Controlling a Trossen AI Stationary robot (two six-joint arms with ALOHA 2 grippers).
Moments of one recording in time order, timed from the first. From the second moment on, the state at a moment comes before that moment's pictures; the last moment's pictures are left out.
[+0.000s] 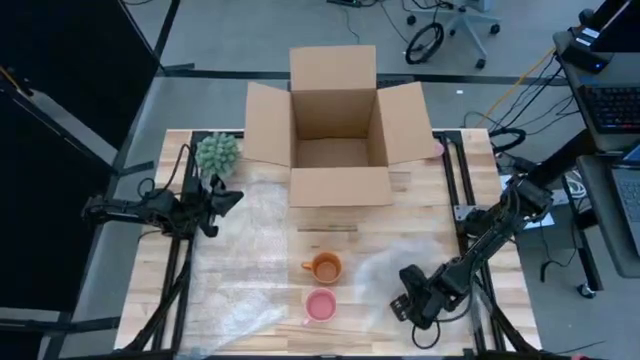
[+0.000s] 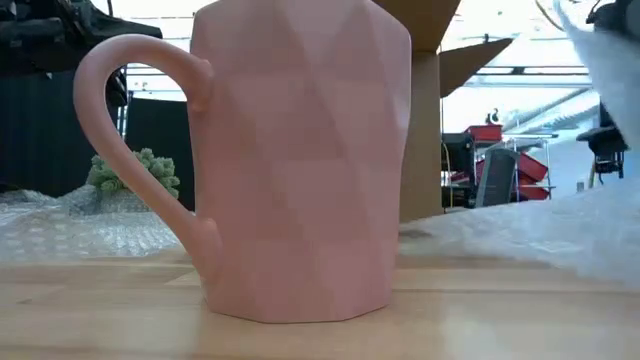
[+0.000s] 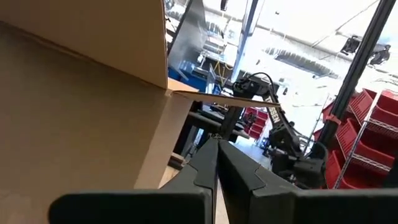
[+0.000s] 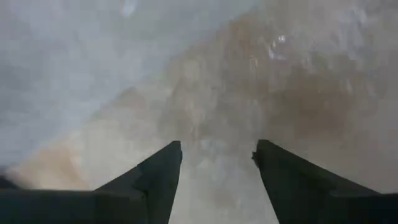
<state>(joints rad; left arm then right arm) -0.11 0.03 0.02 0.30 -0.27 -0.31 0.82 1.61 0.91 -0.56 0.05 1.93</state>
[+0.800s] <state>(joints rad) -0.11 0.03 0.02 0.31 -0.27 -0.31 0.51 1.32 0.96 -0.96 0.91 1.41</state>
